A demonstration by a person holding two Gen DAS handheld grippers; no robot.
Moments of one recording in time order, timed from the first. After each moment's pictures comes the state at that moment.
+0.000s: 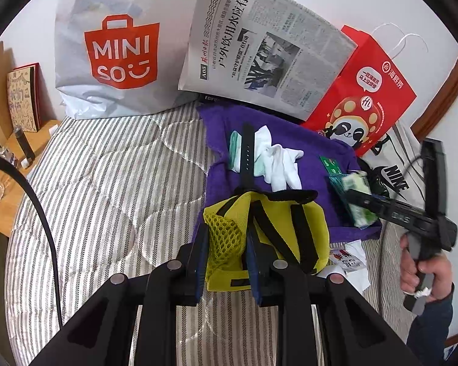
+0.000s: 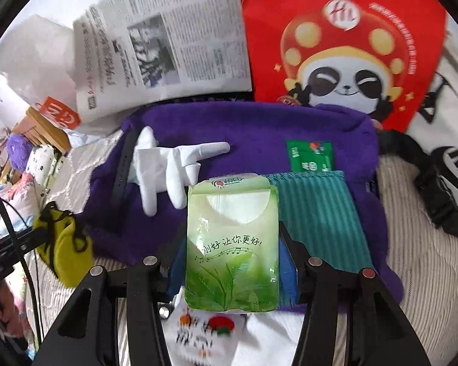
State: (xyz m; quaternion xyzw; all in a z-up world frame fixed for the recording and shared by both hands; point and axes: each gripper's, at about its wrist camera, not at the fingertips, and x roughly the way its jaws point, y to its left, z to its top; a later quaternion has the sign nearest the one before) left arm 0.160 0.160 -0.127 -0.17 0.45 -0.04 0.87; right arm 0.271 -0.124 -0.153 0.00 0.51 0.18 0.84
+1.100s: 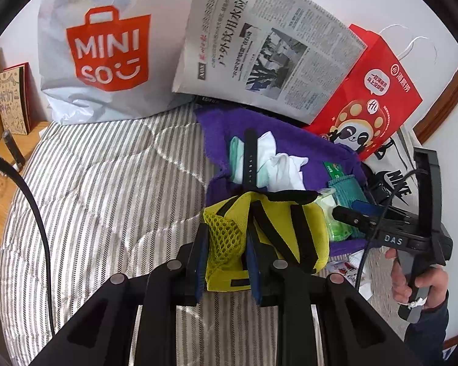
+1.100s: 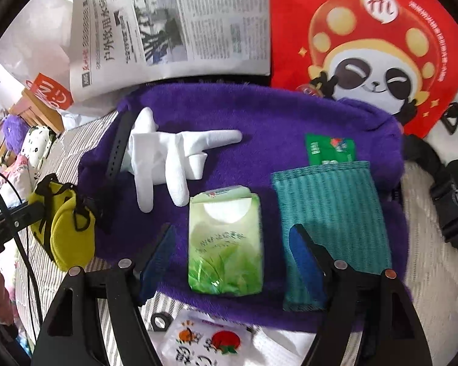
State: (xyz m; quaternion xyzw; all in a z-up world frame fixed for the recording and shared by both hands) left arm 0.188 0.159 -0.134 -0.17 0.46 -0.05 0.87; right arm 0.292 -0.095 -0.181 -0.03 0.54 0.18 0.82
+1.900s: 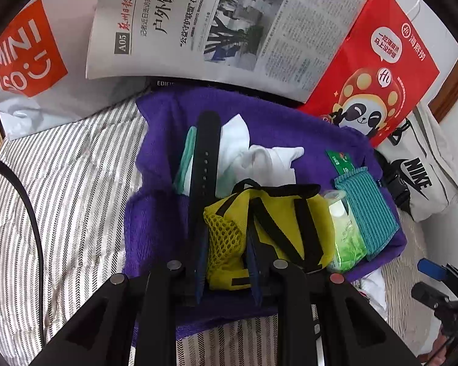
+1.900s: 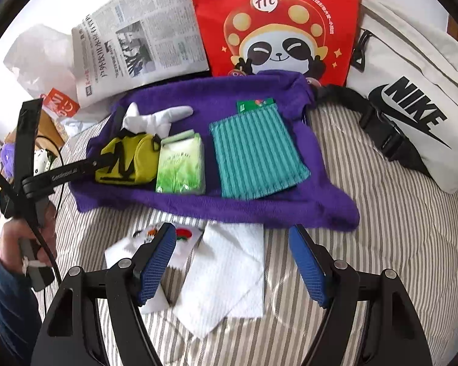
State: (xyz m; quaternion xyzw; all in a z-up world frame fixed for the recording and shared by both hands) left arm 0.247 0.095 -0.171 -0.13 0.48 -0.05 0.87; right arm 0.214 -0.189 -0.143 0.02 0.52 0.14 0.84
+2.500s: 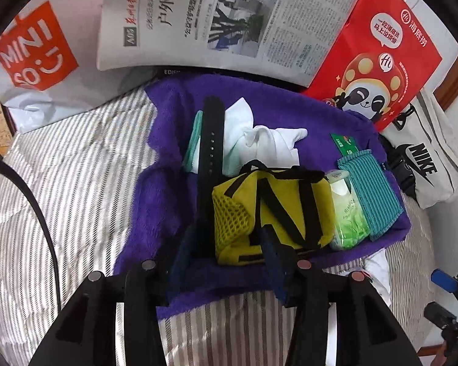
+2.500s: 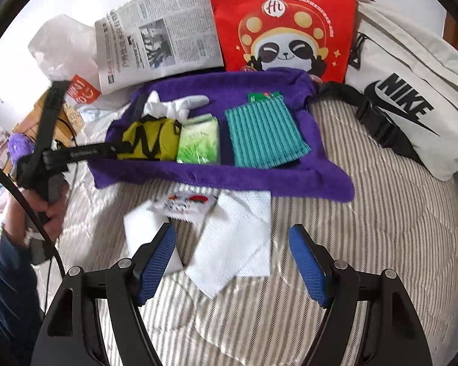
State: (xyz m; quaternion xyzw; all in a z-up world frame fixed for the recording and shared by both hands) left arm 0.232 0.094 -0.163 -0.11 0.51 -0.03 0.86; right arm 0.170 -0.191 -0.127 0.02 0.52 0.16 0.84
